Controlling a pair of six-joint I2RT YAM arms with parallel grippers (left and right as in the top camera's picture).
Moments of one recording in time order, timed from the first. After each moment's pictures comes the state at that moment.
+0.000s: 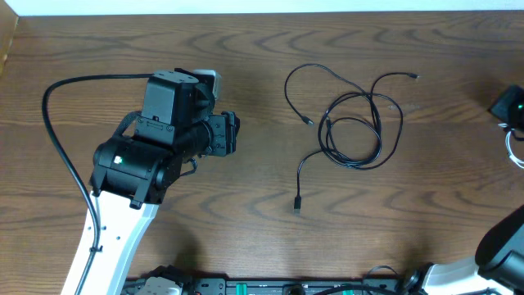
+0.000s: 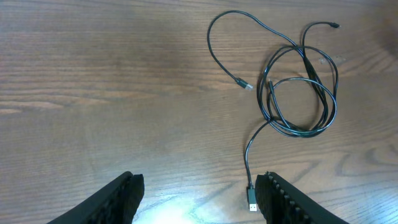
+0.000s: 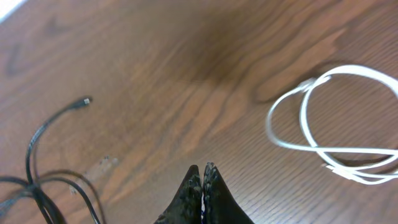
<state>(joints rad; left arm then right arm) -0.33 1.22 1.40 -1.05 0.12 -0.25 -0.54 1.71 1.31 -0.55 -0.15 0.16</state>
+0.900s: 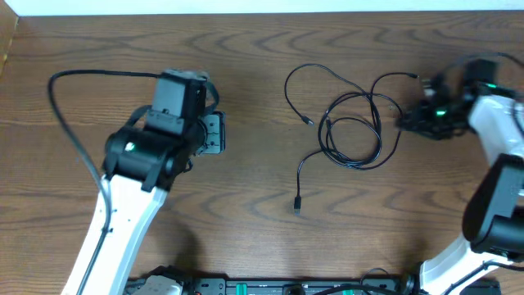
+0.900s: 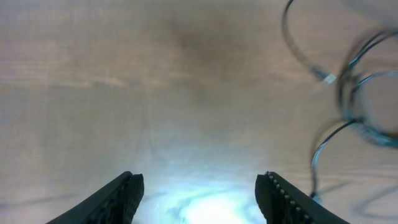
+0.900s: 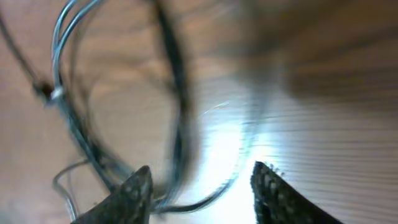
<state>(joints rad) -0.33 1.29 1.38 -1.11 -0.11 -0.25 -0.20 1.87 1.31 -0.85 -0.43 -0.03</state>
